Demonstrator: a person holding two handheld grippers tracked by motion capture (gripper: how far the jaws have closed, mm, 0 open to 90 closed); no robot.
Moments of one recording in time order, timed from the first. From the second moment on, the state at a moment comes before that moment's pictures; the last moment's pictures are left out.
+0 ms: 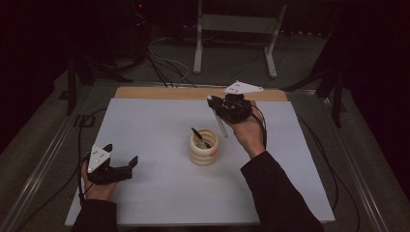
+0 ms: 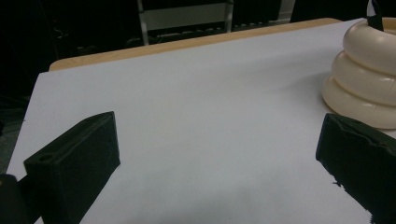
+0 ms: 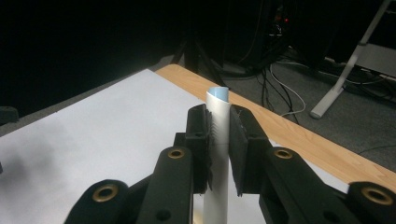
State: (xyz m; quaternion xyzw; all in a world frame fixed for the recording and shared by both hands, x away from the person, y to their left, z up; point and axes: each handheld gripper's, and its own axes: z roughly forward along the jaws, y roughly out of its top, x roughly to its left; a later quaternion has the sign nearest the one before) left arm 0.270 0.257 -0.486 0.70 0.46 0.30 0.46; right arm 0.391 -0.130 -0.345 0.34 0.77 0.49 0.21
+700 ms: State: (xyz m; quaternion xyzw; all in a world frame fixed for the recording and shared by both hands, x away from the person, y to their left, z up) left arm 0.270 0.258 -0.485 0.70 0.45 0.30 0.46; right arm 0.394 -0.110 -0.353 0.33 0.77 0.51 0.19
